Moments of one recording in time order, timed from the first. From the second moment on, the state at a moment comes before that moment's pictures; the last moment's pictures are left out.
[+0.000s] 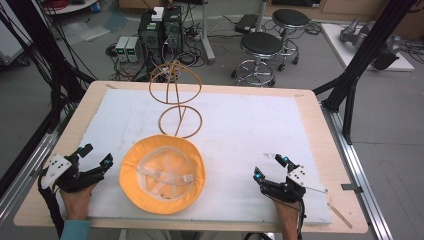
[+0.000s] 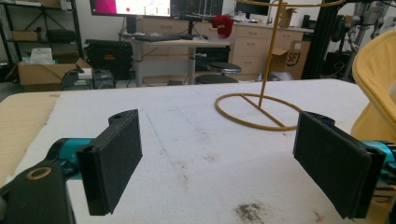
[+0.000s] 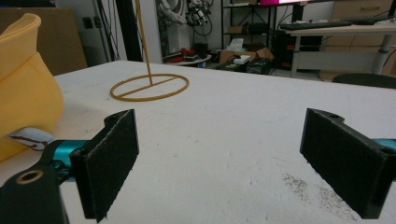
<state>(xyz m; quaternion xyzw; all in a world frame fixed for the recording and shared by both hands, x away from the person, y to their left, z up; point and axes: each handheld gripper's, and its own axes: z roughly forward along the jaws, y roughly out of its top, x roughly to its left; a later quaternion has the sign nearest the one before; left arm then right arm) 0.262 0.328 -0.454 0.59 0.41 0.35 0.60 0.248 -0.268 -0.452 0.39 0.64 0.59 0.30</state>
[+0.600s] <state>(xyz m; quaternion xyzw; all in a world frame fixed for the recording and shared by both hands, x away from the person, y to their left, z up) 0.263 0.330 -0.453 0.59 0.41 0.34 0.61 0.248 -0.268 -0.452 0.39 0.64 0.59 0.30</state>
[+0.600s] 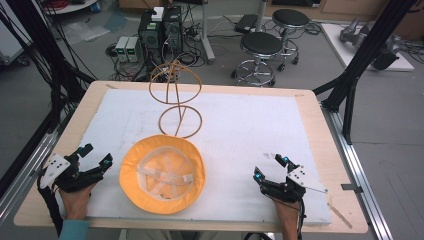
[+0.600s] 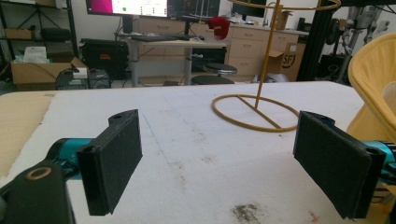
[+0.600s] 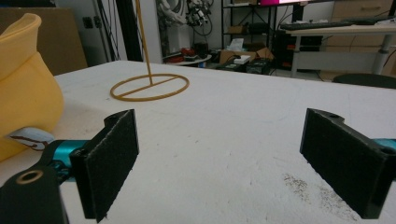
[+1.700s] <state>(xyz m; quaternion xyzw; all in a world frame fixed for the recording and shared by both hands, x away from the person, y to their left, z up) 0.277 0.304 -0.393 0.70 0.34 0.13 0.62 0.248 -0.268 -0.452 0.39 0.64 0.59 0.30</state>
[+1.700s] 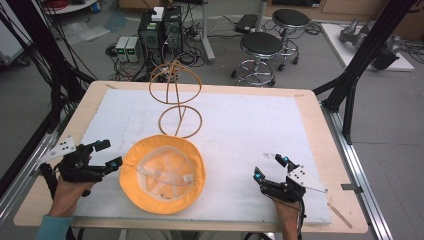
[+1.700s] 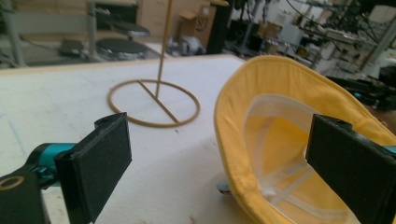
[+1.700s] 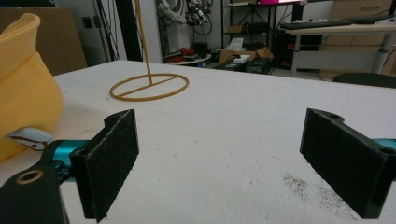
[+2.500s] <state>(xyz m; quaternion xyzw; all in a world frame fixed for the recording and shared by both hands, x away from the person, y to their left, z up) 0.307 0.290 -0.379 0.79 0.33 0.03 0.52 0.248 -0.267 -0.452 0.39 0.64 0.59 0.30</state>
